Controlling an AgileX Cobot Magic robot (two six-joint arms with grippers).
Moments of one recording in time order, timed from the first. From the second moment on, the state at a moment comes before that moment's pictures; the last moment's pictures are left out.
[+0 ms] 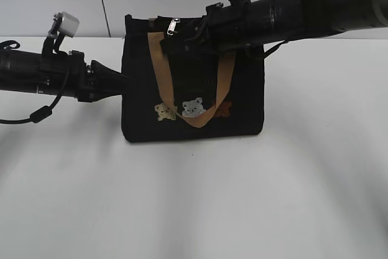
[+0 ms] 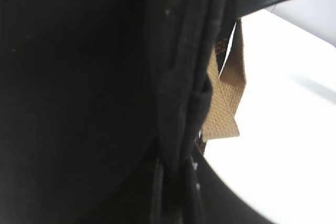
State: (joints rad) left arm -0.07 2.02 -1.03 -1.62 1.04 2.12; right arm 0.35 2.03 -1.34 1.59 0.67 -1.73
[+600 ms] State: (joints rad) left arm -0.07 2.02 -1.03 -1.62 1.05 2.12; right arm 0.34 1.94 -1.34 1.37 0.60 -1.52
